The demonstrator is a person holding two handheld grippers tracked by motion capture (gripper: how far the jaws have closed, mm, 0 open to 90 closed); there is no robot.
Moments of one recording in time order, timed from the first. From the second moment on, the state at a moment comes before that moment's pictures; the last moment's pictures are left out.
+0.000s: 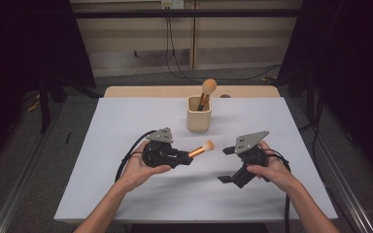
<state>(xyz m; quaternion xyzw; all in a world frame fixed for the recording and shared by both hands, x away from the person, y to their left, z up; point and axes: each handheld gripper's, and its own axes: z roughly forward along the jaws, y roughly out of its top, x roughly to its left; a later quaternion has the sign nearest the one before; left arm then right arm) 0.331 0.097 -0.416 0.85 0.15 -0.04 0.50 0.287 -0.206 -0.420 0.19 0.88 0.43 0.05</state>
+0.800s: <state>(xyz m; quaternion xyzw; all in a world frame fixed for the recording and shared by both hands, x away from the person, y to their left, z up) 0.322 0.112 -0.418 0.78 0.15 -0.03 0.61 0.273 -0.204 -0.431 0.23 0.84 0.49 0.03</state>
